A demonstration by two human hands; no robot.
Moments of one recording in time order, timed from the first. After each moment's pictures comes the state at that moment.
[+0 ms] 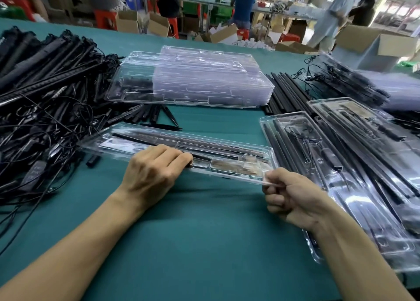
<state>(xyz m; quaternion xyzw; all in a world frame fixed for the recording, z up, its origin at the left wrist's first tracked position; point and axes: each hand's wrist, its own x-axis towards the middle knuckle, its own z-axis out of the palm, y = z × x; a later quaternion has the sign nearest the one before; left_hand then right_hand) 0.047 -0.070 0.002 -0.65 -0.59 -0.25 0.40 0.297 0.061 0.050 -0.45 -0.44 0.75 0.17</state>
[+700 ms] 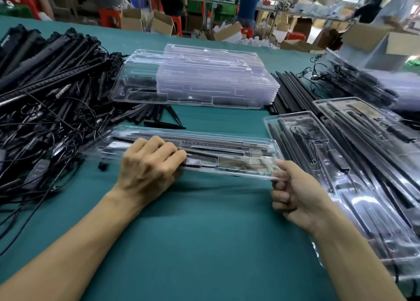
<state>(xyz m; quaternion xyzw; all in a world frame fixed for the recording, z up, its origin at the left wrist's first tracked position) 0.040 -0.076 0.007 -0.62 -0.61 -0.19 0.45 0.290 0.060 0.048 -0.48 -0.40 0.74 0.24</state>
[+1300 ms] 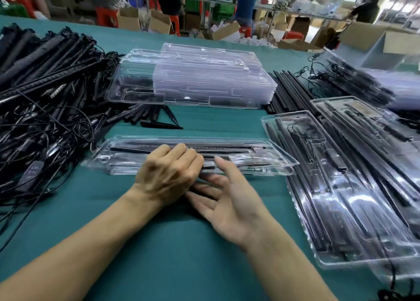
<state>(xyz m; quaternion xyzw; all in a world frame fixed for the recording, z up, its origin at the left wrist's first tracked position) 0.070 -0.058 0.013 -0.64 -0.58 -0.11 0.48 0.220 -0.011 0.046 -0.38 -0.26 0.87 0.16</state>
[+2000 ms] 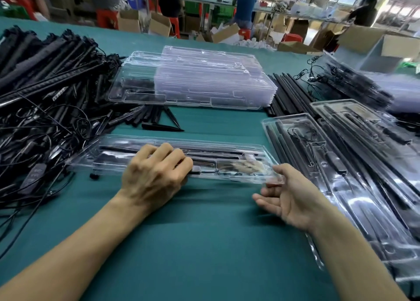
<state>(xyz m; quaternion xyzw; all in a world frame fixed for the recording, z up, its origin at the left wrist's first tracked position) 0.054 -0.074 0.010 -0.64 -0.60 -0.16 0.46 0.285 0.062 0.053 -0.52 -0.39 0.74 0.19</state>
